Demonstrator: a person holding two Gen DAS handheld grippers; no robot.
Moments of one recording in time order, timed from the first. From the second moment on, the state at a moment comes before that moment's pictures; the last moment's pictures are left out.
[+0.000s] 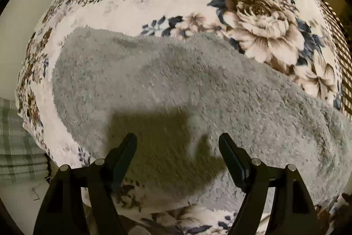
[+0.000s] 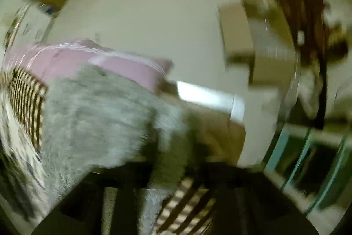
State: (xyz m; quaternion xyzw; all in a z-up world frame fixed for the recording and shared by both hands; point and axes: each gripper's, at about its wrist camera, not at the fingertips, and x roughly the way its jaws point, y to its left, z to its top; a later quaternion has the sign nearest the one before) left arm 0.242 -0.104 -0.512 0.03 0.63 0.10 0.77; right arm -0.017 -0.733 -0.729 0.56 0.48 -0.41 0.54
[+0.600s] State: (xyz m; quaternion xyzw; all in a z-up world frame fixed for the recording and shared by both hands) left arm 0.222 -0.037 -0.517 -0.03 0.64 0.14 0.75; right arm 0.043 -0.681 -0.699 0.51 0.43 -0.36 0.65
